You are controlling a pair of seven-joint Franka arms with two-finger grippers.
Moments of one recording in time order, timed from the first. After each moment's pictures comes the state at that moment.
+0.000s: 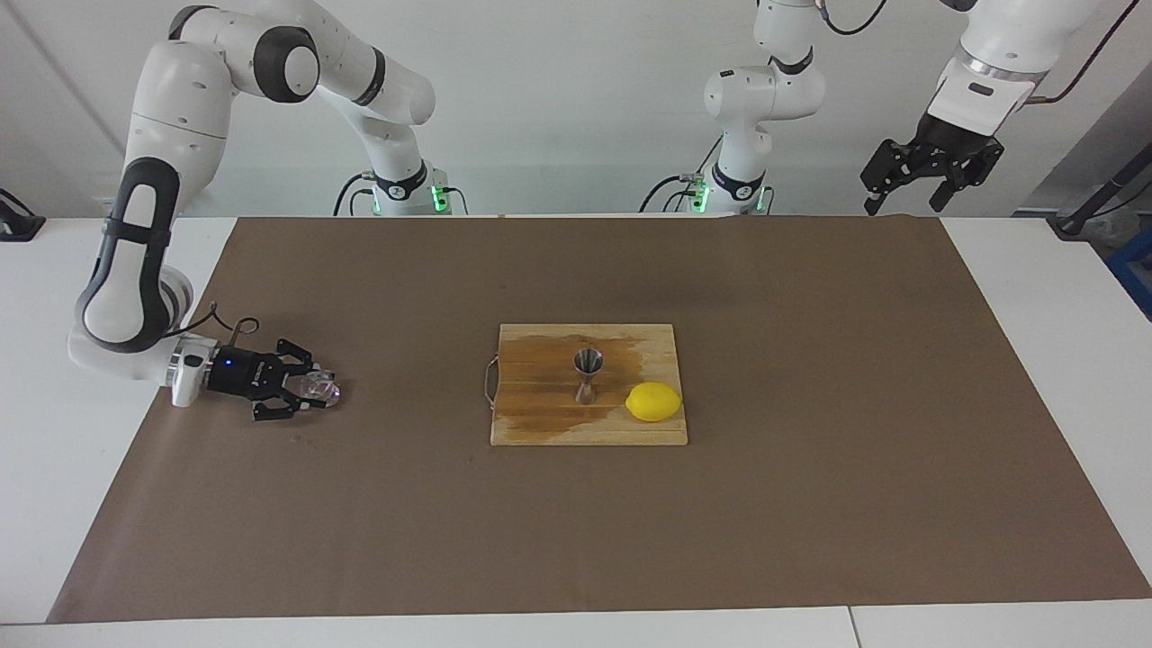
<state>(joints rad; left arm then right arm) -0.01 -0.09 -0.04 -1.57 -0.01 1.49 -0.05 -0.38 0.62 -0.07 -1.73 1.00 1.62 -2.31</state>
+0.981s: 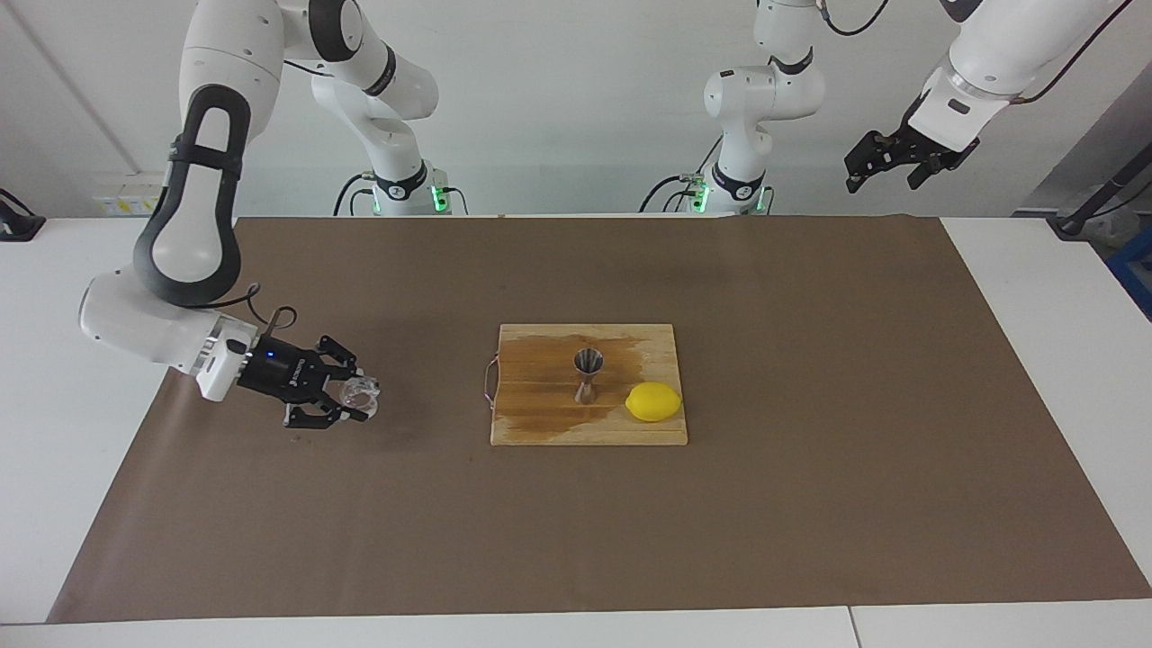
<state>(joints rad) -0.01 -0.09 -0.03 -1.58 -0.01 1.25 -0.05 -0.07 0.42 -0.07 -1.69 0.98 1.89 -1.96</state>
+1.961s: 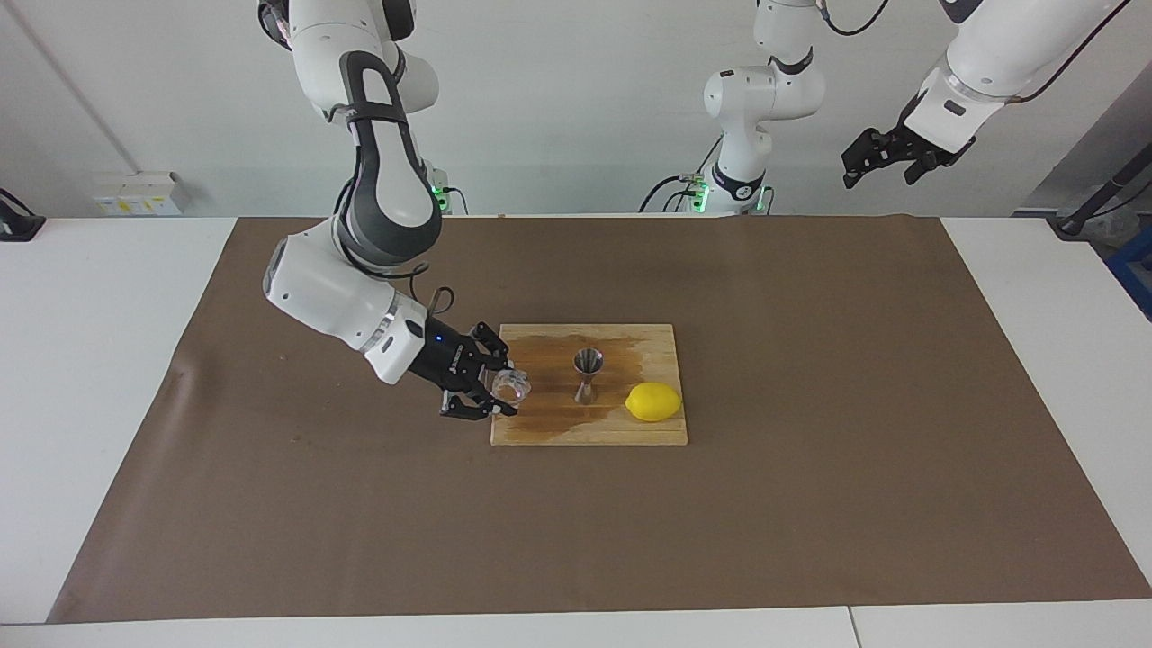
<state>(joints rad) -0.01 -0.09 -0.03 -1.58 -0.01 1.24 -0.05 0.30 0.39 -0.08 -1.68 1.04 2.22 -1.65</state>
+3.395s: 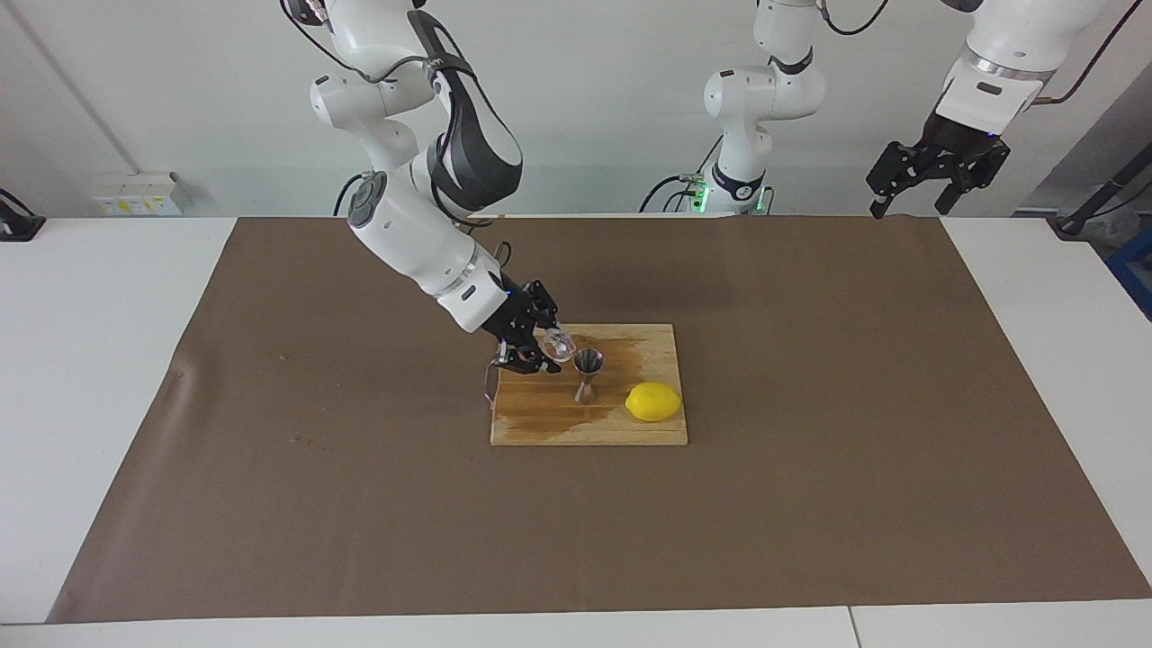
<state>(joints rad) -0.01 -0.09 -0.03 -1.57 -0.01 1.54 -0.05 0.47 0.27 -0.10 -1.78 0.77 2.28 -1.31</state>
